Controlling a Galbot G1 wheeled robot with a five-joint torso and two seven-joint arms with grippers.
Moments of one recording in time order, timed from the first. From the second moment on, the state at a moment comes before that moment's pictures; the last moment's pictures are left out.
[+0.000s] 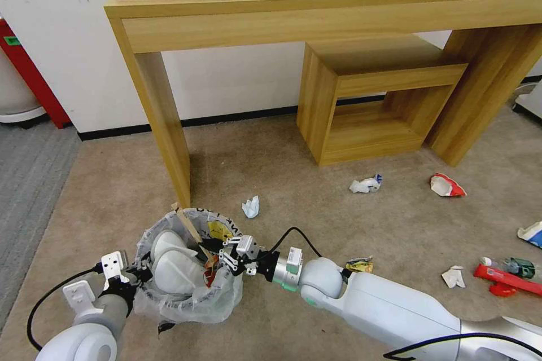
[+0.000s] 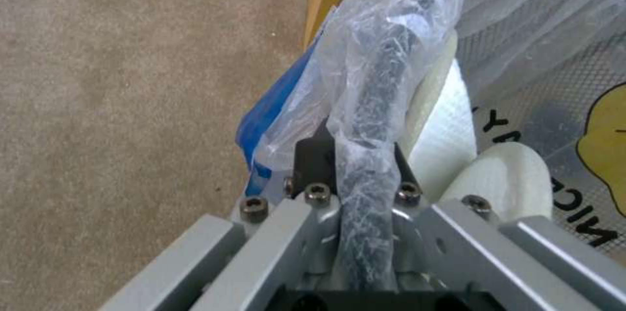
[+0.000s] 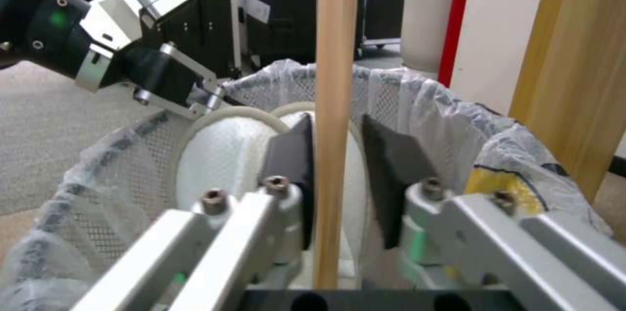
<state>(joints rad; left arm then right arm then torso) 1.63 -1.42 -0.80 -2.21 -0.60 0.63 -0.18 -0.56 1.02 -0.73 1.58 0.63 0.35 -0.24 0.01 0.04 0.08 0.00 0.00</state>
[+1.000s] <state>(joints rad) 1.60 -1.40 -0.80 -2.17 -0.59 0.62 -0.18 -0.63 0.93 -0.46 1.77 0.74 0.24 -0.10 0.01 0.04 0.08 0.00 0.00</state>
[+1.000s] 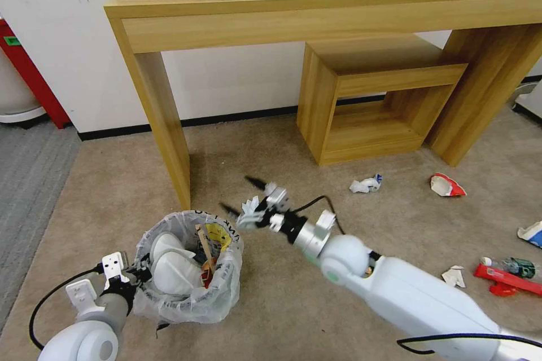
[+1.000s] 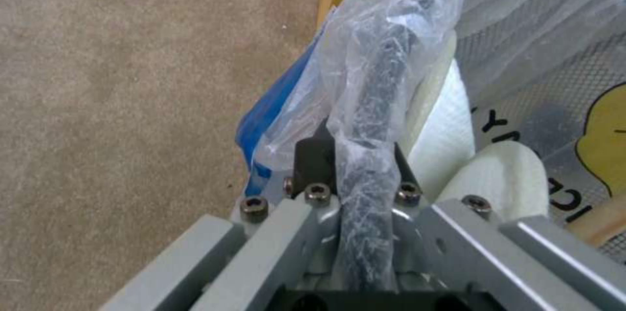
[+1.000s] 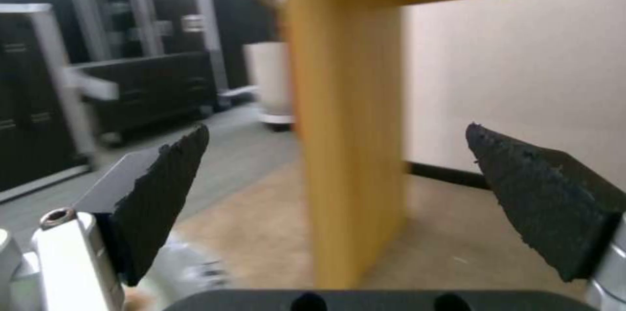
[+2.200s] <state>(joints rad) 1.66 -1.34 -0.83 -2.20 -0.60 0.63 -0.19 -1.23 0.73 0.35 1.96 0.78 -0.06 0.36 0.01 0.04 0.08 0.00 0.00</state>
